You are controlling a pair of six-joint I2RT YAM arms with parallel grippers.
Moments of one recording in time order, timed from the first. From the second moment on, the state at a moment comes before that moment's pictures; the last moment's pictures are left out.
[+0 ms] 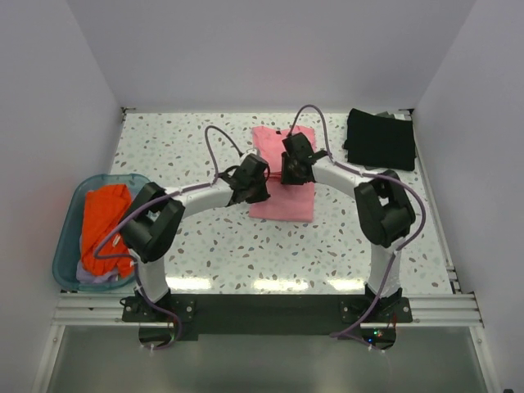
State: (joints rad) left arm -0.68 1.85 1.18 -0.19 -0.11 -0.79; right arm 0.52 1.94 1.37 -0.37 0.11 0.50
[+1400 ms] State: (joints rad) left arm -0.86 1.59 0.77 -0.15 -0.17 -1.00; right arm 0.46 1.96 1.49 -0.45 0.12 0.42
